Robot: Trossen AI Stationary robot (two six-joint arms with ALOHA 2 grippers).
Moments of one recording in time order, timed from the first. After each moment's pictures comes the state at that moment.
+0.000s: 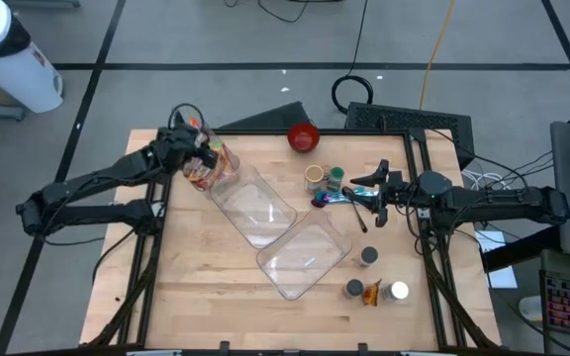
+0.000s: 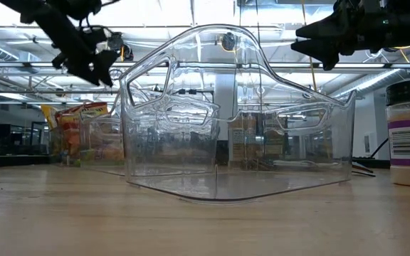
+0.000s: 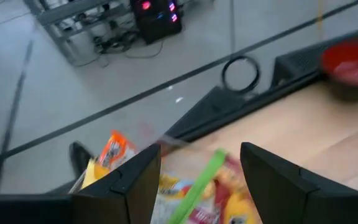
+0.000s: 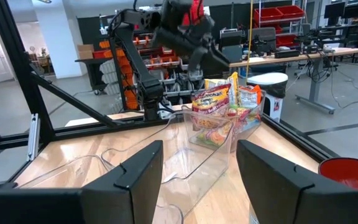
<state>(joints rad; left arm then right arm) 0.52 0.87 0.70 -0.41 -0.59 -0.21 -0.11 0.61 0.29 0.36 0.03 0.11</state>
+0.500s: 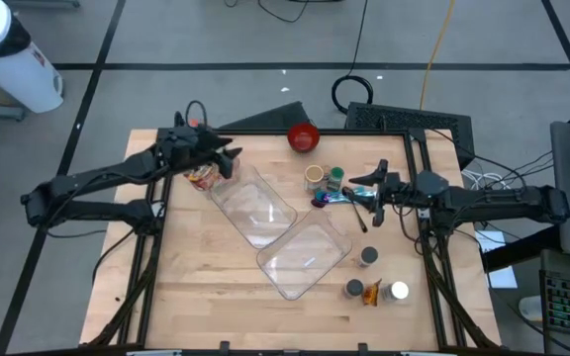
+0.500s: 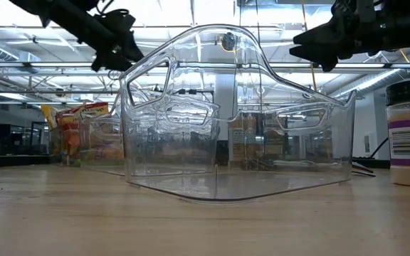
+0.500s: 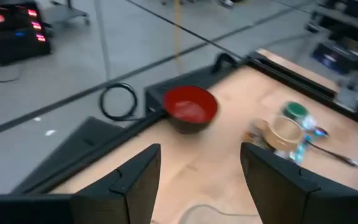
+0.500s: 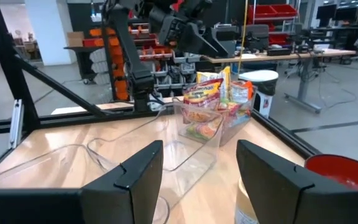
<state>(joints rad) 0.47 0.97 0.73 -0.13 -0.13 -0.23 -0.11 0.64 0.29 0.36 0.06 0.06</state>
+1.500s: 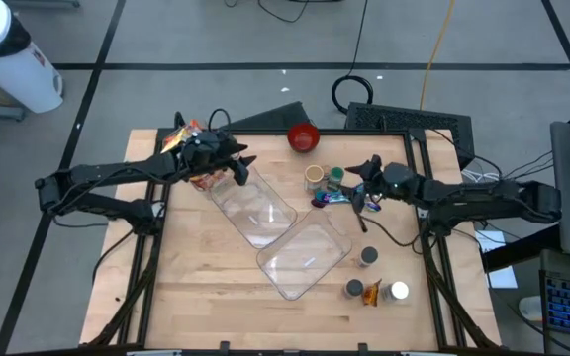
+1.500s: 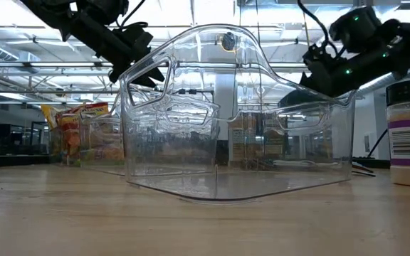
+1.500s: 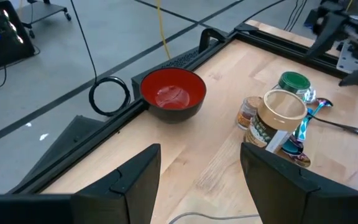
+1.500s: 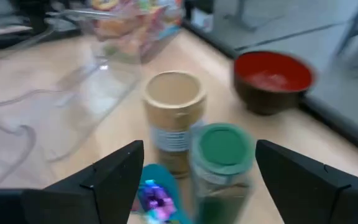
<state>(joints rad) 0.41 1.16 0.73 0.01 -0.14 -0.16 -0.33 0.98 0.29 0.36 0.09 0.09</state>
